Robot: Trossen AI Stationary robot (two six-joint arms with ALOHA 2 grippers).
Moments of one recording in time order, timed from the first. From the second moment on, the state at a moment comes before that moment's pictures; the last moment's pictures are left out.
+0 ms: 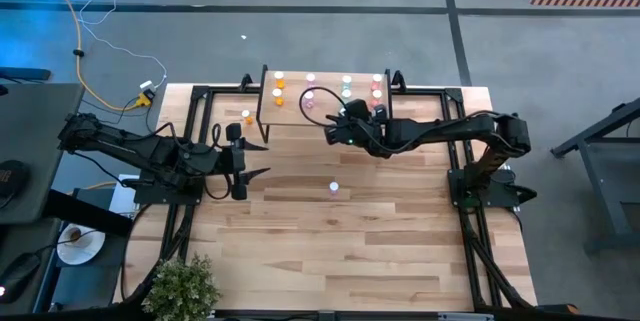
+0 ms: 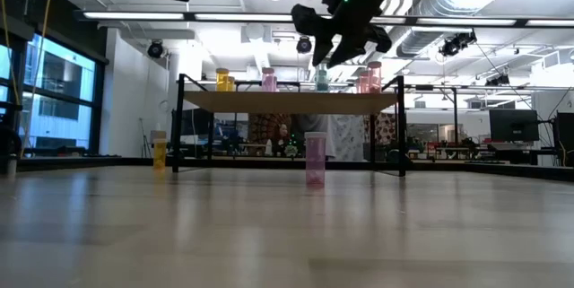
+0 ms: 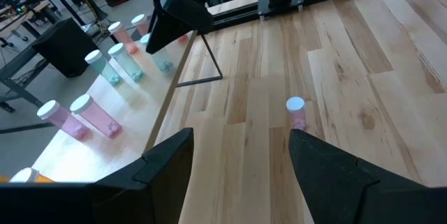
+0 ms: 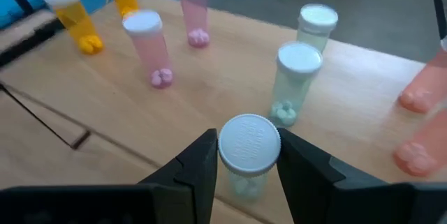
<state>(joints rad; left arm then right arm) -0.14 0.80 0.70 -0.35 -0.50 0.16 -0.09 1.66 1.28 -0.42 0.81 0.71</state>
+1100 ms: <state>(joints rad) -0.14 0.80 0.70 -0.35 -0.50 0.16 -0.09 1.66 1.28 -0.44 0.83 0.67</state>
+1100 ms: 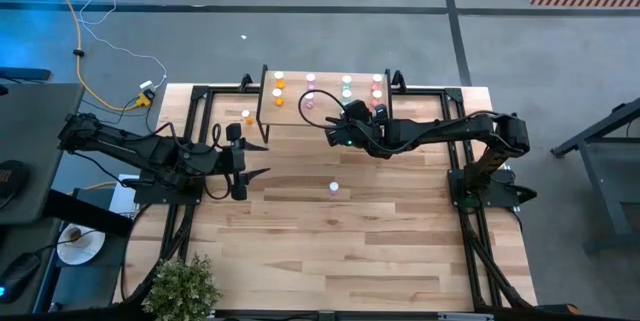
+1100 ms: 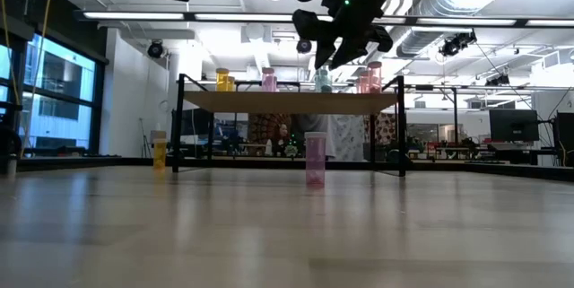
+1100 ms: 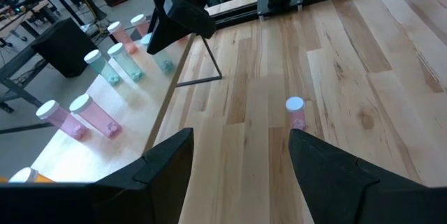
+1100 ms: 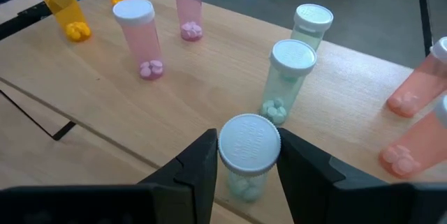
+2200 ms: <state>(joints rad) -0.14 0.80 0.70 -0.35 -0.50 0.16 -0.09 1.66 1.28 -0.44 0.84 0.67</state>
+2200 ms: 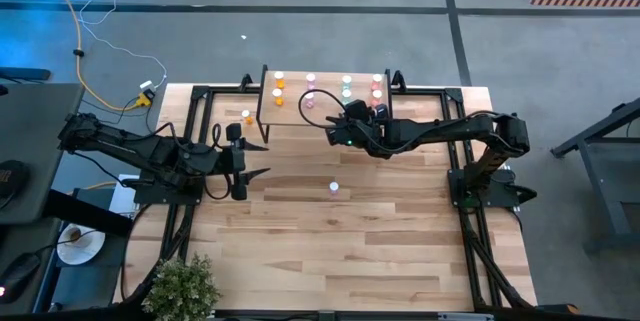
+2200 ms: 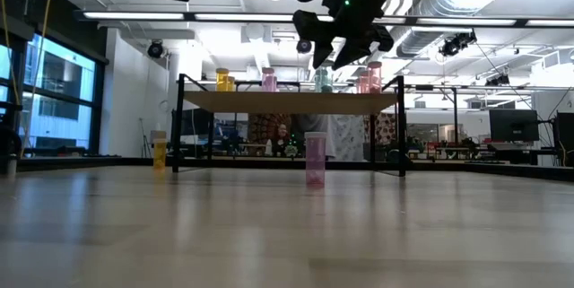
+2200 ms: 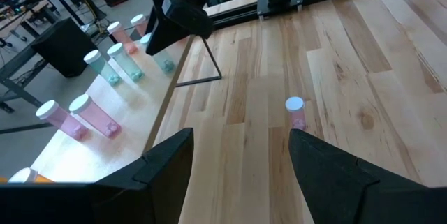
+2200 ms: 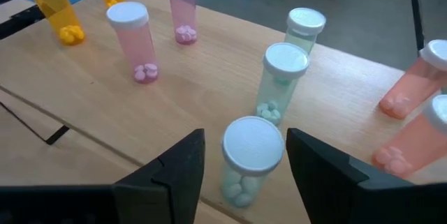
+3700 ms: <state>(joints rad) -0.14 0.81 0.70 -0.35 -0.50 0.16 -0.08 1.52 1.28 -0.34 0.78 0.46</state>
